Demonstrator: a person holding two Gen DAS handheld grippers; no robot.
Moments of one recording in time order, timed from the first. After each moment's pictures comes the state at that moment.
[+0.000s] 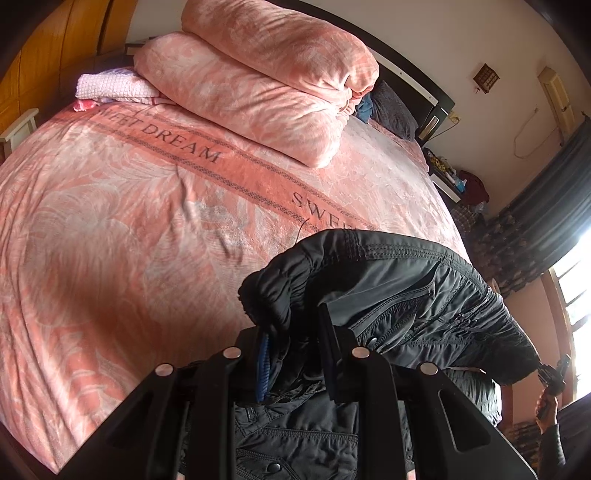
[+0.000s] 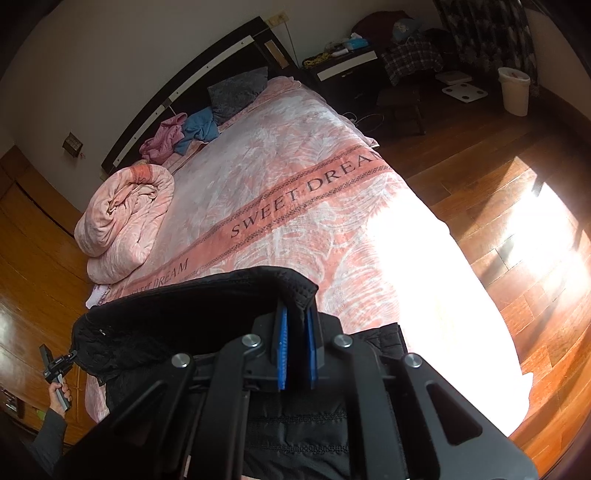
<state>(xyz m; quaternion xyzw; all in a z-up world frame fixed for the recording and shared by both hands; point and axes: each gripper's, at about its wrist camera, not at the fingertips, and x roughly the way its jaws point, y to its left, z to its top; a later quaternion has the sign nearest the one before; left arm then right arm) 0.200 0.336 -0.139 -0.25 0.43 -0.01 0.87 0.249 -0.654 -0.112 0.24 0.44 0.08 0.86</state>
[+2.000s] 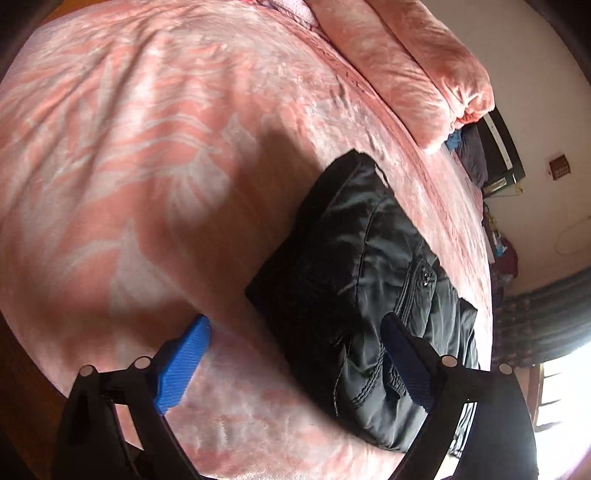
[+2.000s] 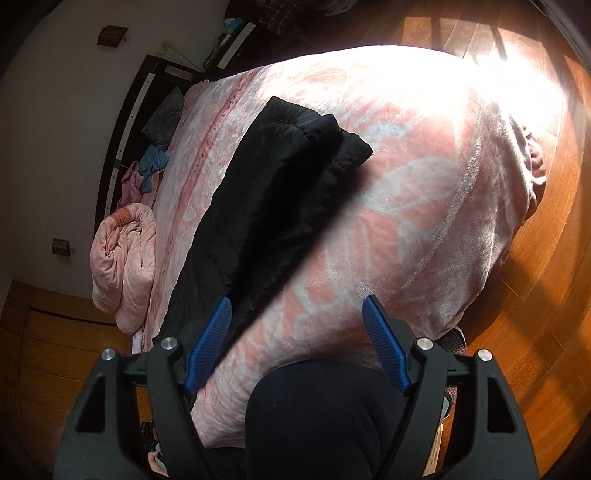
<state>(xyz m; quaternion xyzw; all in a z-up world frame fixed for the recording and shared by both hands) 0.048 0.355 -0.298 -0.41 0.46 0.11 0.78 0.005 -0.631 -0.249 0.48 0.44 -0.01 0.76</state>
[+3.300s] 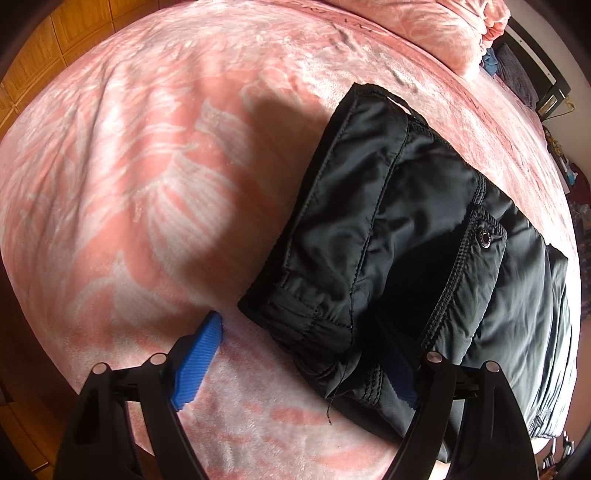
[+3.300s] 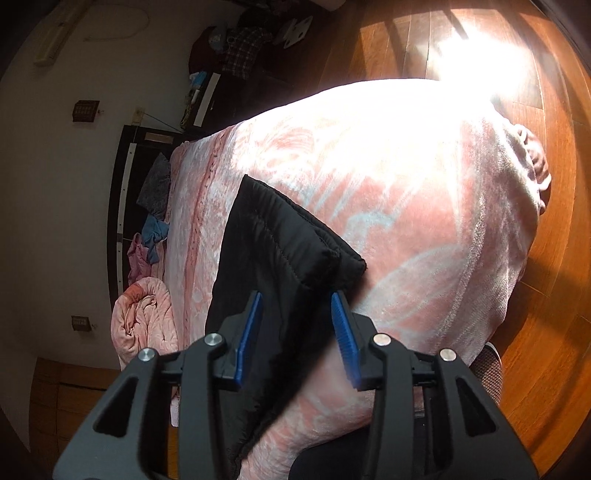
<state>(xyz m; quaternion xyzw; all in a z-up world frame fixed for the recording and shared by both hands) 0.105 0.323 -0.304 -0.25 0.56 0.19 0.77 0.034 -0.685 -0.271 0.56 0.37 -0.06 0.73</state>
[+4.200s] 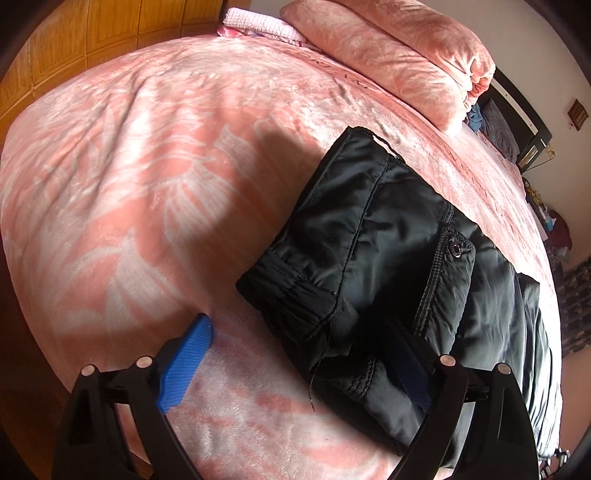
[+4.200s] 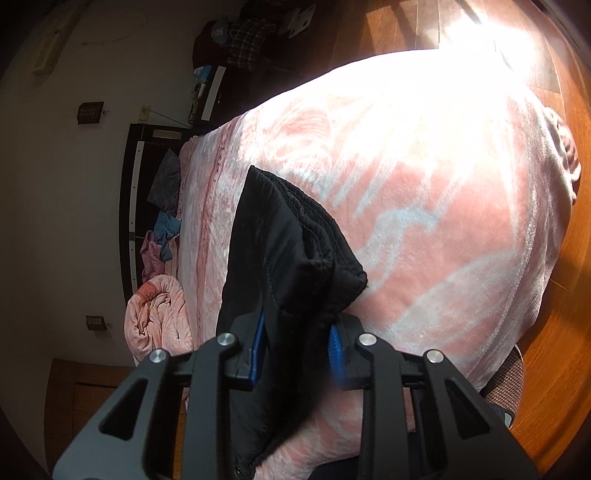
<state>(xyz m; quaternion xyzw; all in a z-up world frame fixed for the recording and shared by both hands) 0.051 0.305 -0.296 -0.29 0.44 0.20 0.83 0.060 -0.681 -0.287 0.59 0.36 -0.03 0.72</state>
